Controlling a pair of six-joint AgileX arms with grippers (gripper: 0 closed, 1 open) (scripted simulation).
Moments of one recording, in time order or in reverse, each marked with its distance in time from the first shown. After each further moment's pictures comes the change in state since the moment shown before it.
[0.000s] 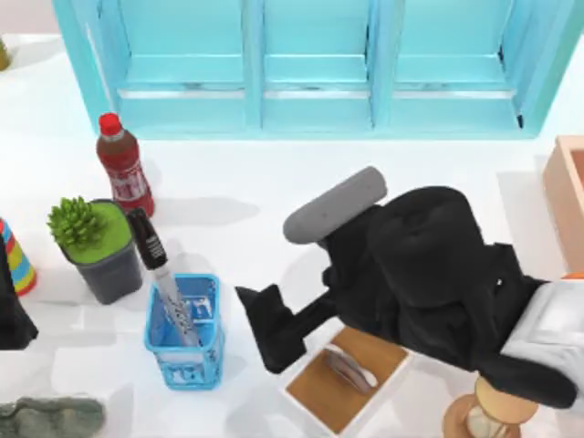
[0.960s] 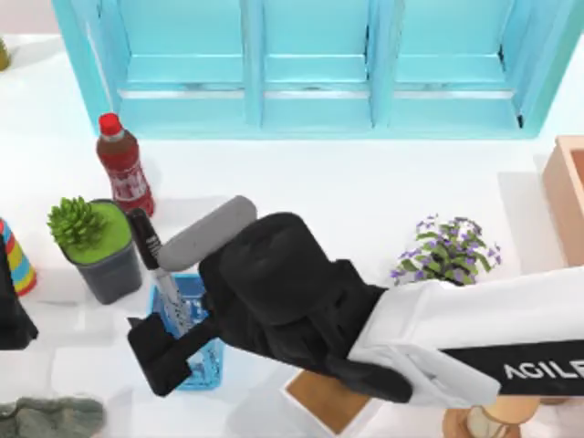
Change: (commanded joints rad) left arm 0.000 0.000 0.000 0.000 0.000 0.000; right arm 0.102 0.370 0.249 0.098 -0.010 0.044
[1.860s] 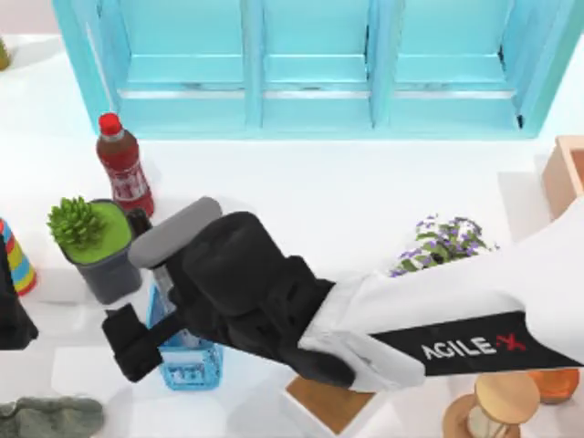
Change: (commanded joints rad) left arm 0.000 0.000 0.000 0.000 0.000 0.000; right arm -0.014 0.183 0.133 0.052 -0.009 -0.007
